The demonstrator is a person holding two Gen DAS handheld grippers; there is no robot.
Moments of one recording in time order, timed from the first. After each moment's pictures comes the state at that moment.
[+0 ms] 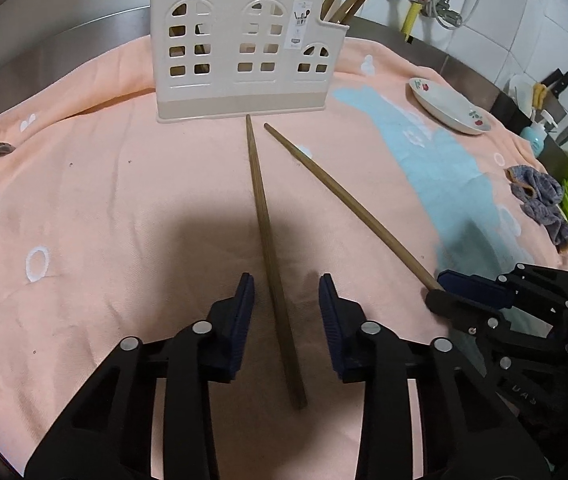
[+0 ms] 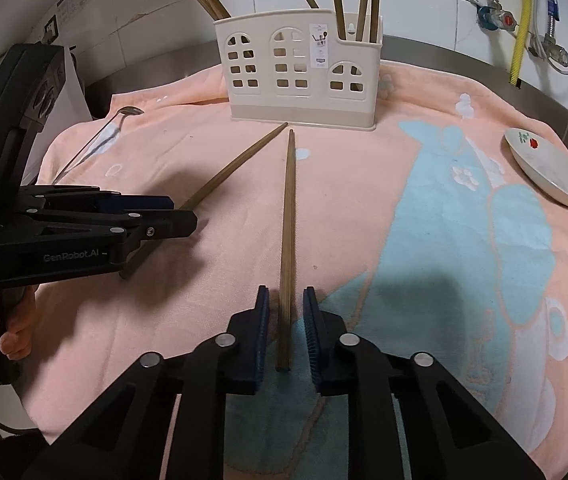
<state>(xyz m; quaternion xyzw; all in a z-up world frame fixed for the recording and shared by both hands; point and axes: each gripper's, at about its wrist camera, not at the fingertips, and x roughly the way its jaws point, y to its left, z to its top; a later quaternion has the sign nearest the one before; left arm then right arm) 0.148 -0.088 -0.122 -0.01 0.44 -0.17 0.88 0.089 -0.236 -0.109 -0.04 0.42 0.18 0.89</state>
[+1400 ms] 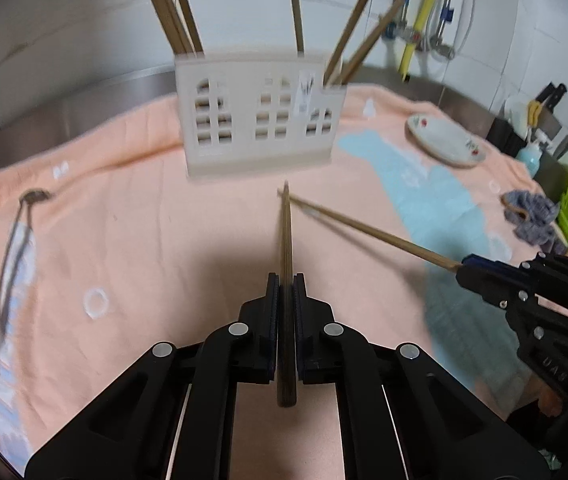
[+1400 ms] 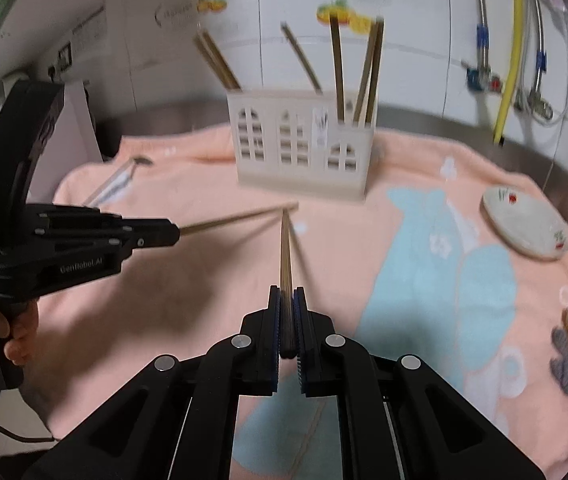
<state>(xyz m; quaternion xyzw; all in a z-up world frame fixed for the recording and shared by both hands) 0.136 -0.073 -0.062 0.01 0.39 -0.15 0.91 0.078 -0.234 -0.045 -0.04 0.34 0.18 0.92</state>
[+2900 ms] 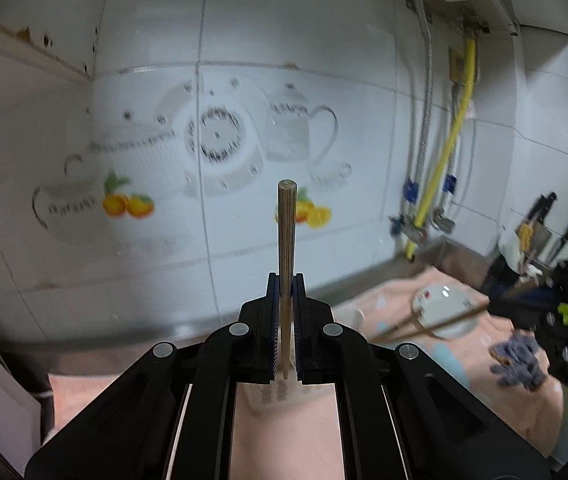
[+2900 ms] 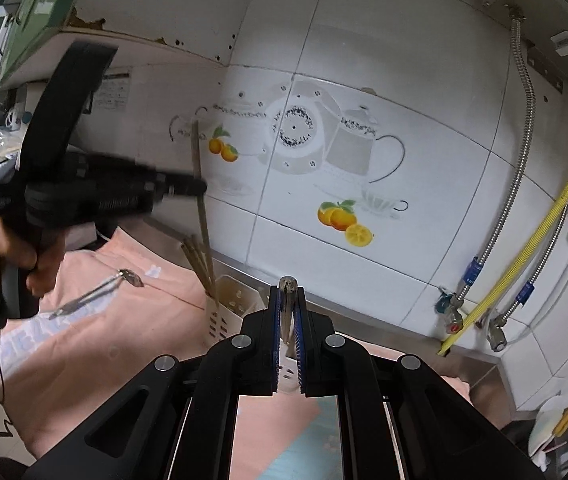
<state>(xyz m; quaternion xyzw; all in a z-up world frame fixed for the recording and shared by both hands) 0.225 -0.040 0.169 0.02 0.20 -0.15 0.97 0.156 -0.213 0.168 -0.17 0.22 0.19 0.94</state>
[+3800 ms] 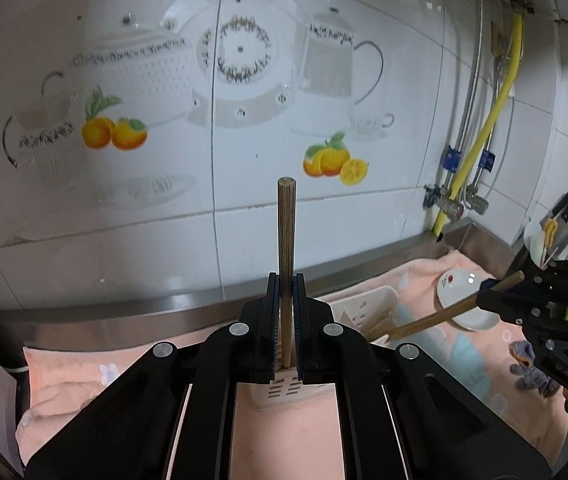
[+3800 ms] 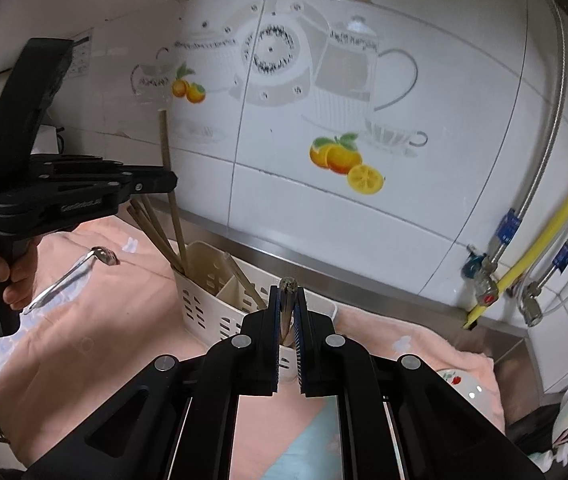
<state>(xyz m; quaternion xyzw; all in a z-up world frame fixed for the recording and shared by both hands) 0.280 -0.037 0.106 -0.01 0.27 -0.14 0.95 0.237 -0.213 0.113 -0.15 0.30 0.18 0.93</state>
